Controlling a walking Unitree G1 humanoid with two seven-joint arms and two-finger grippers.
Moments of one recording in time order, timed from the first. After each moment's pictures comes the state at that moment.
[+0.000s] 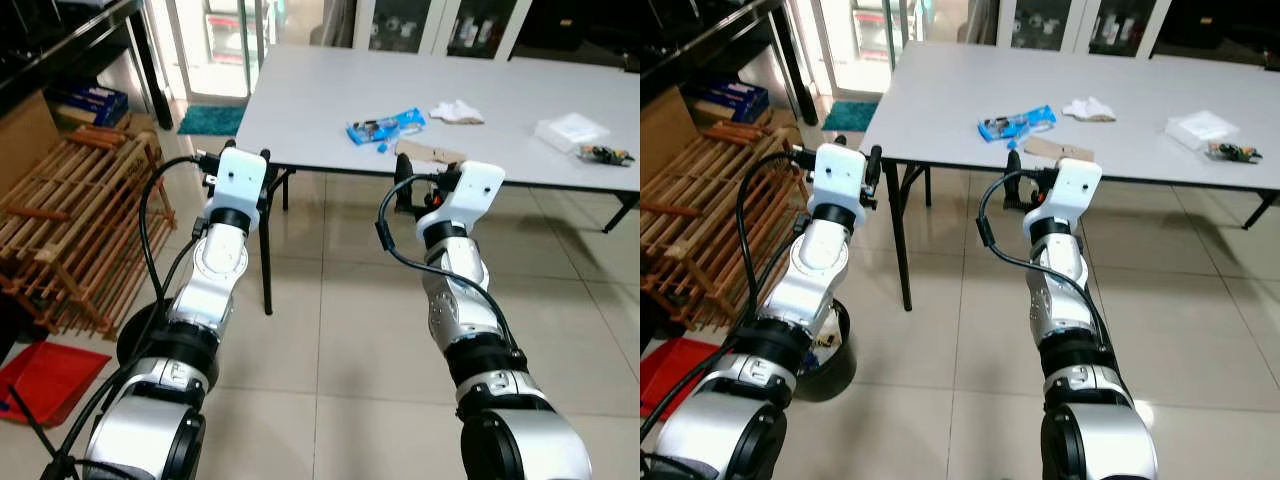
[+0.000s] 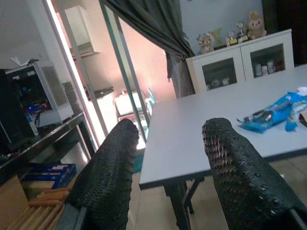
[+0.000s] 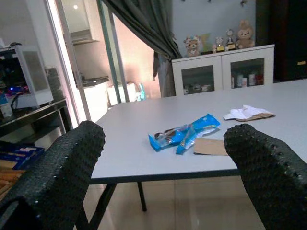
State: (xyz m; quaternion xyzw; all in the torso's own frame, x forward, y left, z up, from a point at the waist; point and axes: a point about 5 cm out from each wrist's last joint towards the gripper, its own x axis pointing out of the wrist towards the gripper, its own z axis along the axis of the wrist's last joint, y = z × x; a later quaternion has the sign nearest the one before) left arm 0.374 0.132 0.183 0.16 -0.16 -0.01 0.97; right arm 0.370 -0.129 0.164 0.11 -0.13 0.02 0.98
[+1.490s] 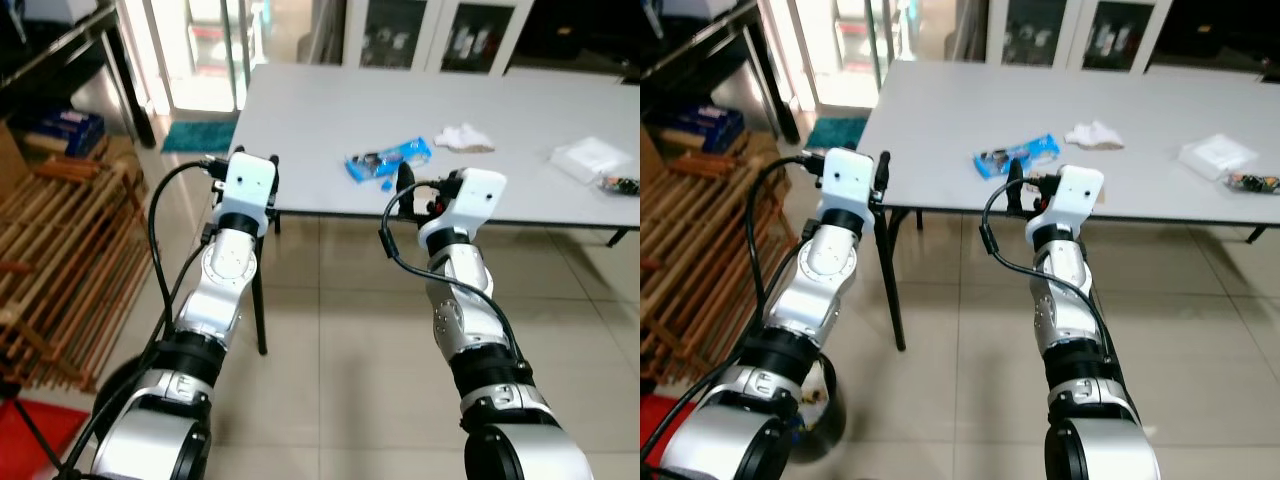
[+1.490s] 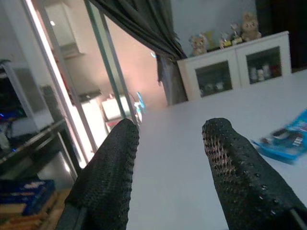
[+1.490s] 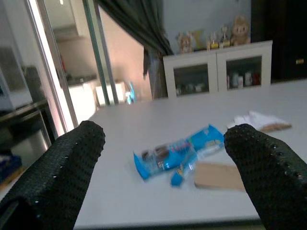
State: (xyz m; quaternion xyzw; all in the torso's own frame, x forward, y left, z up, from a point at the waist) left arm 0.369 0.125 0.181 0.15 -0.15 -0.02 0.98; right arm 0.364 -0.126 0.161 0.11 -0.12 0.03 0.99
